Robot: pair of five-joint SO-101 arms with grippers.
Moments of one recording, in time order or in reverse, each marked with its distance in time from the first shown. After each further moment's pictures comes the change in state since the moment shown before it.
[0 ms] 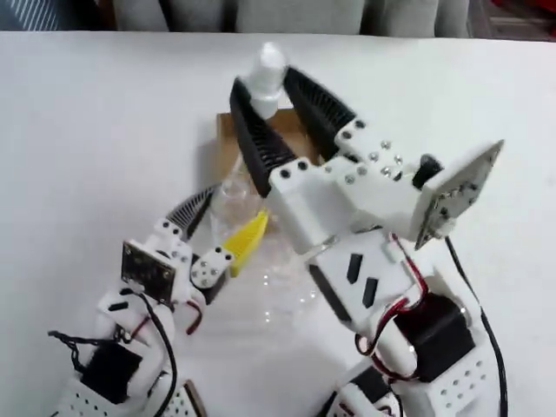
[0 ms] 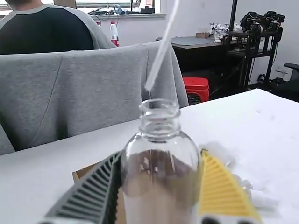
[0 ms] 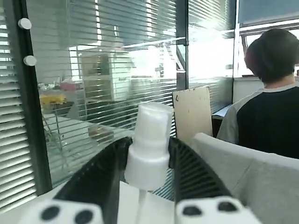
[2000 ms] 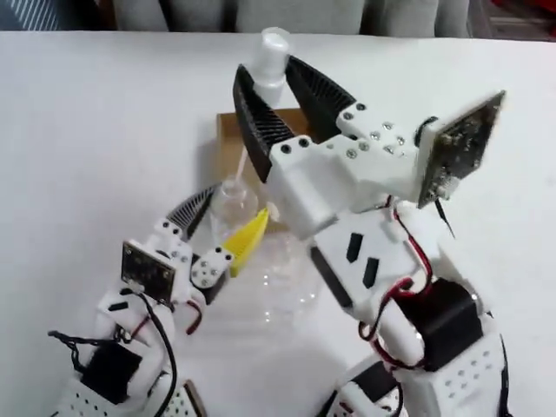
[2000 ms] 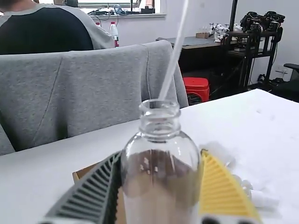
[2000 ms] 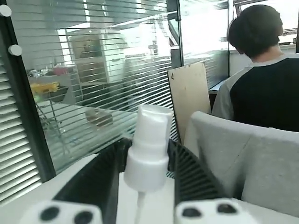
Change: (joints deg) left arm 0.0 0.0 0.0 0.0 0.0; right arm 0.7 6.0 -9.7 11.2 -4.0
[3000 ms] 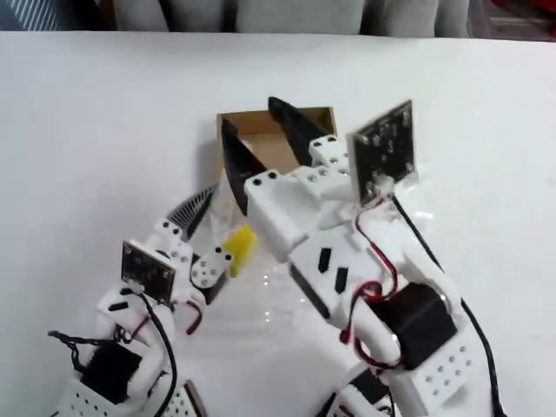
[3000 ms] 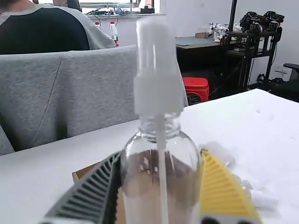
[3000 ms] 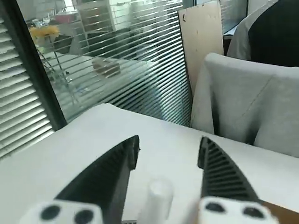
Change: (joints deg) left arm 0.0 0.0 0.0 0.0 0.0; right arm -3.7 -6.2 12.7 3.4 -0.6
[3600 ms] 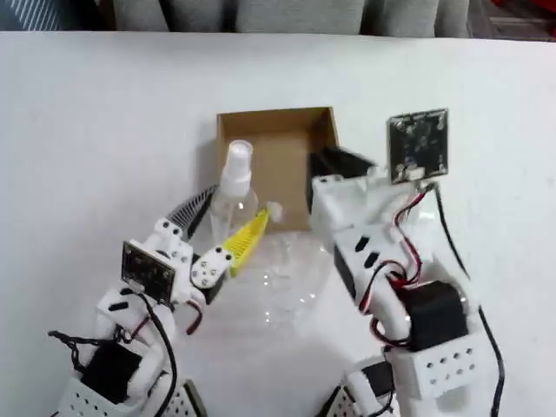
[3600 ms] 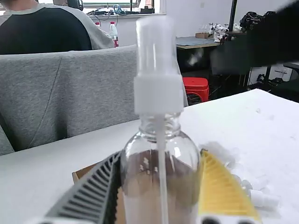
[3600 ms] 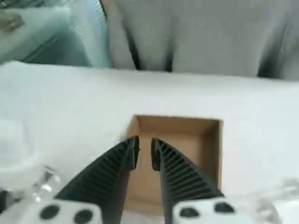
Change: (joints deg) left arm 0.0 0.0 0.0 0.0 0.0; right arm 18.7 -6.0 14.6 12.9 0.0
